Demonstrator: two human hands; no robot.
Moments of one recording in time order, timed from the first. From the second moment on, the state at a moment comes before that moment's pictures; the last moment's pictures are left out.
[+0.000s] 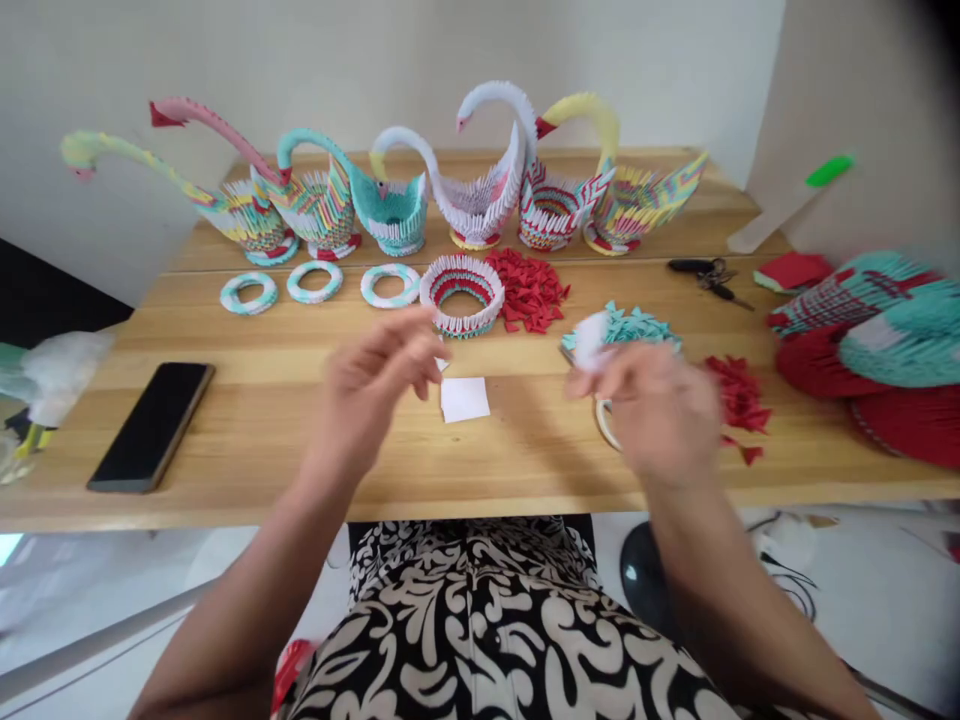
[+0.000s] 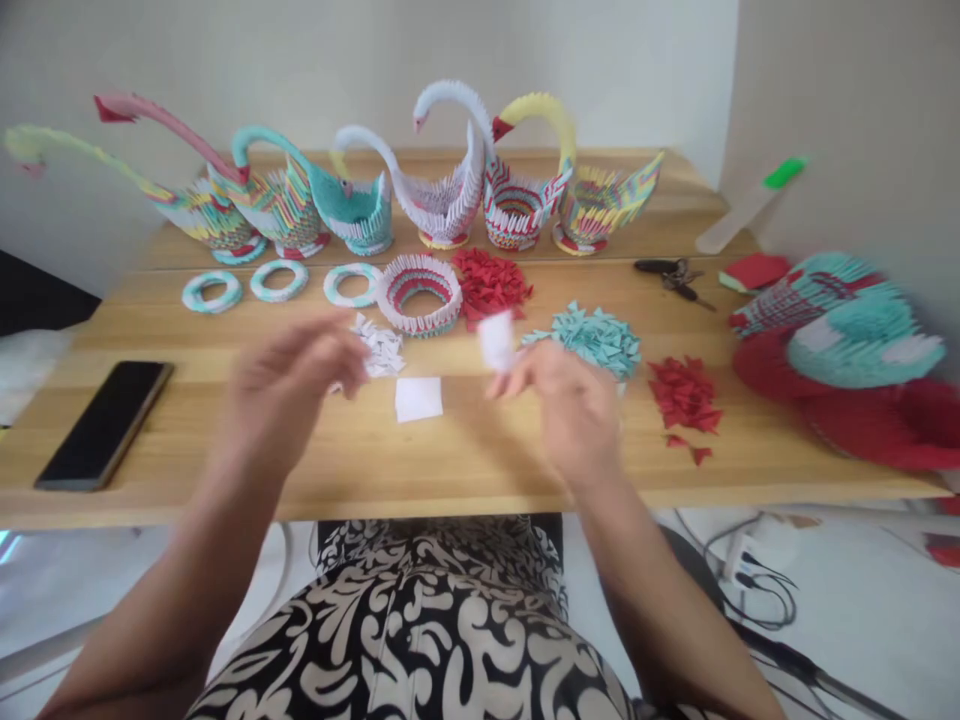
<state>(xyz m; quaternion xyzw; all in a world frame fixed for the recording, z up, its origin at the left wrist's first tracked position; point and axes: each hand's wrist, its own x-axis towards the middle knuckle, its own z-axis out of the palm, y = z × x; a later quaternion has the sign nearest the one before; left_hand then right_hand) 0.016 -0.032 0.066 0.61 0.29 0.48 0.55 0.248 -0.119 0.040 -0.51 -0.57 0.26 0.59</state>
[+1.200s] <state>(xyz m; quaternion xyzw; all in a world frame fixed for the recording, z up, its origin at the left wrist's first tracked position) 0.076 -0.001 0.007 0.59 0.35 0.31 0.66 0.237 -0.061 -0.015 -0.56 -0.58 0.30 0.51</state>
